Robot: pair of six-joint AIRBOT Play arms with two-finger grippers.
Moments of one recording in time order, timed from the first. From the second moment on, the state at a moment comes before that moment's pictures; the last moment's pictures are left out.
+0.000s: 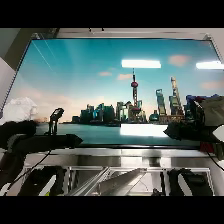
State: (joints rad) left arm -0.24 -0.53 0.48 -2.10 1.23 1.55; right arm -0.08 -0.64 0.62 -1.07 1.32 1.57
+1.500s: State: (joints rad) left arm 0.49 -1.54 1.28 -1.41 1.14 1.79; right arm -0.08 -0.64 0.62 -1.07 1.32 1.57
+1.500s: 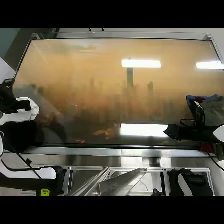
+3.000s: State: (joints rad) left arm -0.44 -1.17 1.32 -2.00 1.24 1.69; right arm -0.08 -0.64 0.62 -1.07 1.31 1.53
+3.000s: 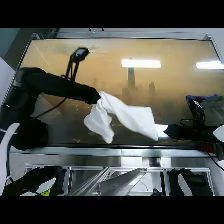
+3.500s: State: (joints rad) left arm -0.26 -1.24 1.15 -2.01 1.35 1.71; right arm -0.09 -0.79 0.64 -1.08 1.27 1.47
